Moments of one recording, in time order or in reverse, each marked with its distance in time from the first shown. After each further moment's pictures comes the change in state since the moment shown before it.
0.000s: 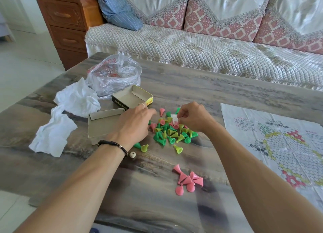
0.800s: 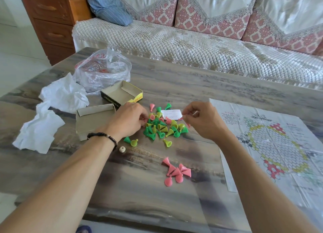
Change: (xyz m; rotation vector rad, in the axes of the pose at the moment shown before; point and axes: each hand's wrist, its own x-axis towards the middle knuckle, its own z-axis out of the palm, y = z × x) left_hand 0.007 0.004 -0.002 -0.197 -0.114 0.032; right_hand -0.064 0.013 -0.024 0.237 0.218 -0.014
